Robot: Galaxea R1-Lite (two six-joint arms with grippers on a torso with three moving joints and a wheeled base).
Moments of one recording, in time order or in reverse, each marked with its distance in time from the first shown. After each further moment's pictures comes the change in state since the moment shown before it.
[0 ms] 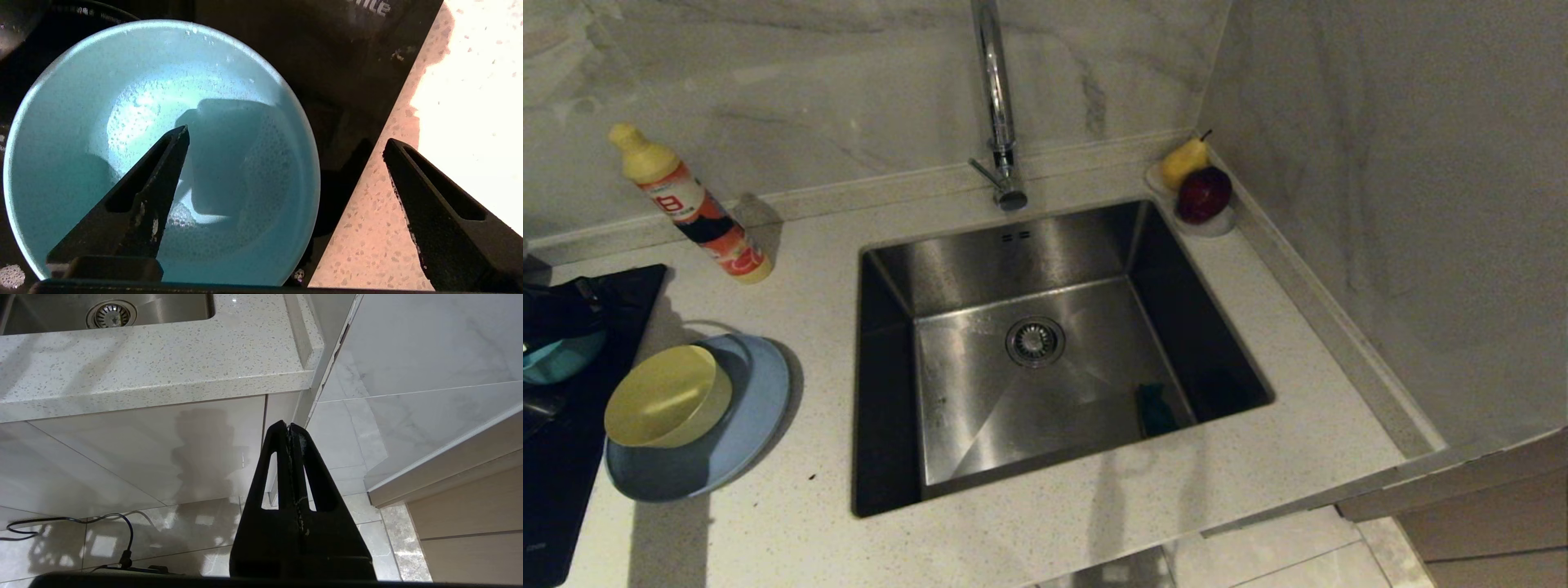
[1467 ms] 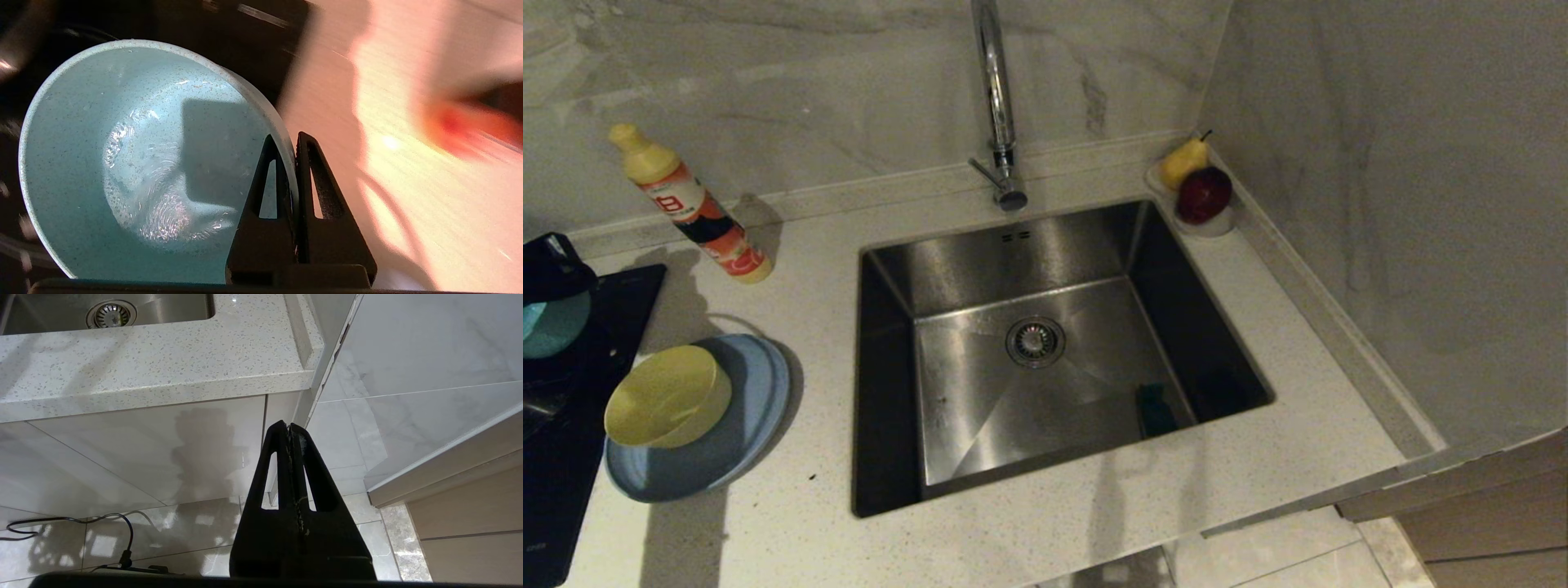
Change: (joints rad) left arm -0.024 -0.186 -0.010 0.170 -0.091 -0.001; right arm 0.000 0.000 0.000 0.000 0.000 0.000
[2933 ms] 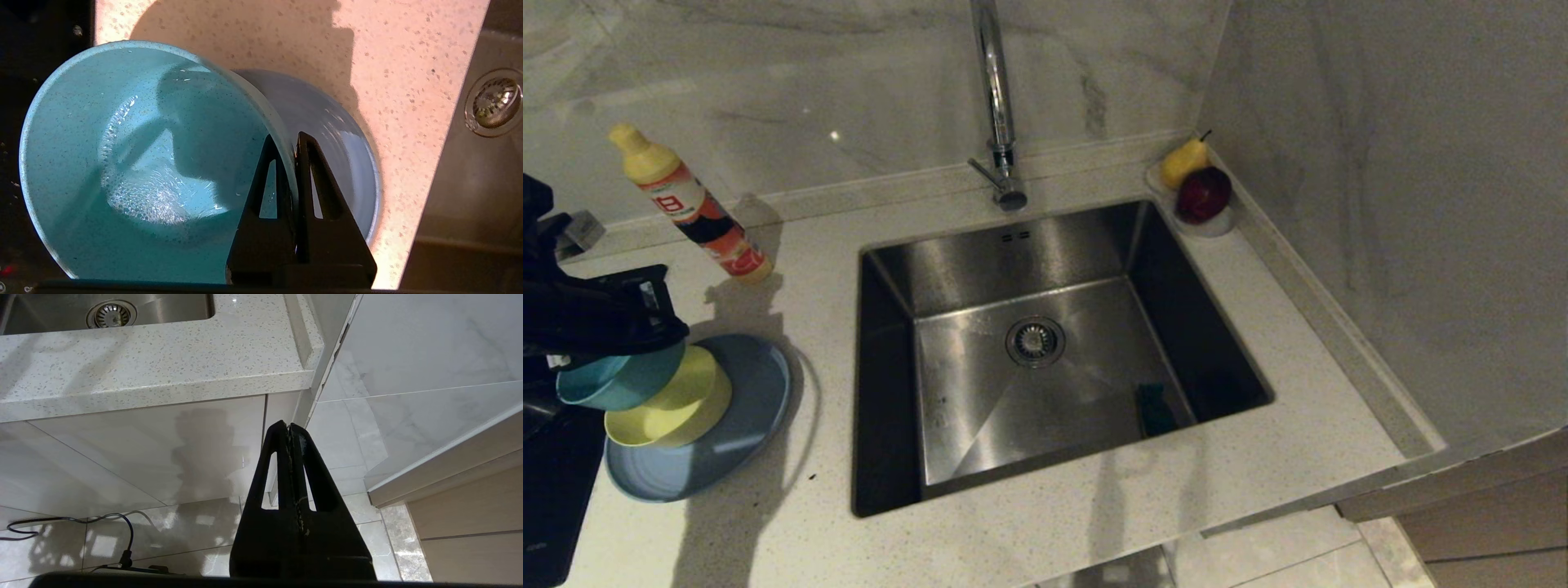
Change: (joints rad) left arm -0.262 -0.289 0.440 0.004 0.064 0.028; right arm 0.000 0.000 0.000 0.000 0.000 0.000
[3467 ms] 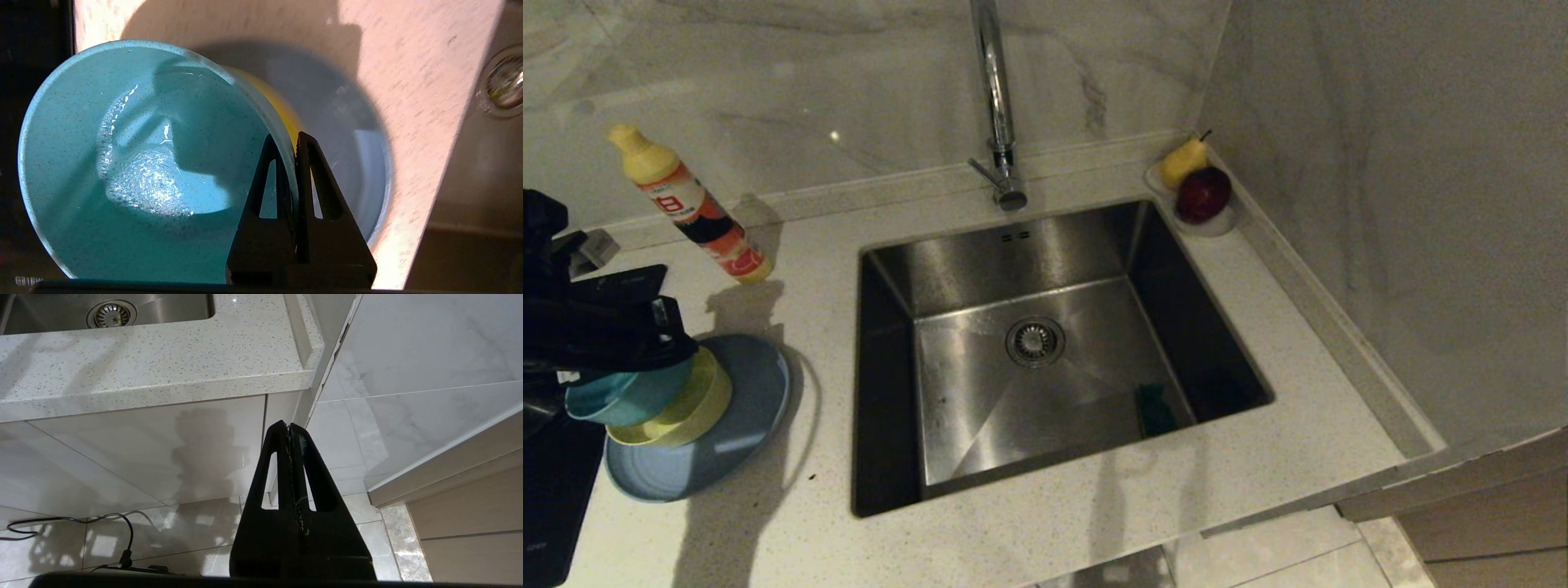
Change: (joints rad) left arm -0.009 -0.001 0.057 -0.007 0.001 0.013; right arm 0.000 0.000 0.000 0.000 0.000 0.000
